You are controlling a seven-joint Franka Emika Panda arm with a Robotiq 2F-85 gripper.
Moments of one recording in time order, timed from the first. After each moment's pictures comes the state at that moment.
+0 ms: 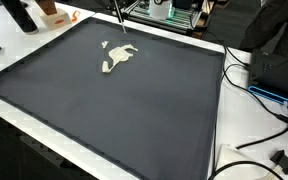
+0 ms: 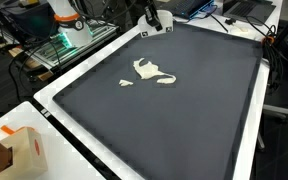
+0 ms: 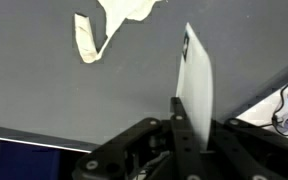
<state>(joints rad) 0.01 -0.10 -0.07 -2.43 0.70 2.43 -1.26</state>
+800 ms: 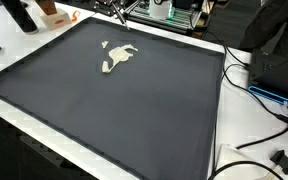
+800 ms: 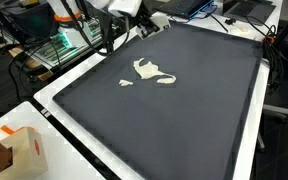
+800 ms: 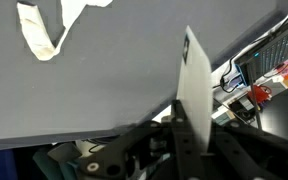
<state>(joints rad) -0.09 0.02 -0.15 -2.37 1.04 2.10 -1.65</state>
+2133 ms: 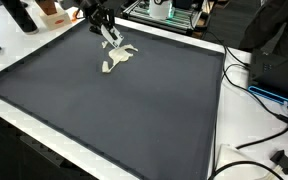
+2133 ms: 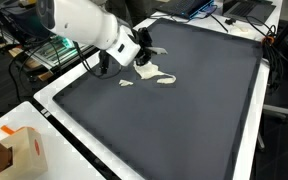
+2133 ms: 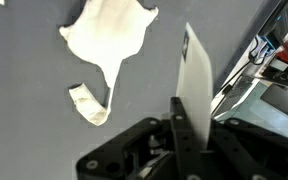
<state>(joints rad) -0.17 0.27 -0.15 -2.23 1.06 2.05 -1.38</state>
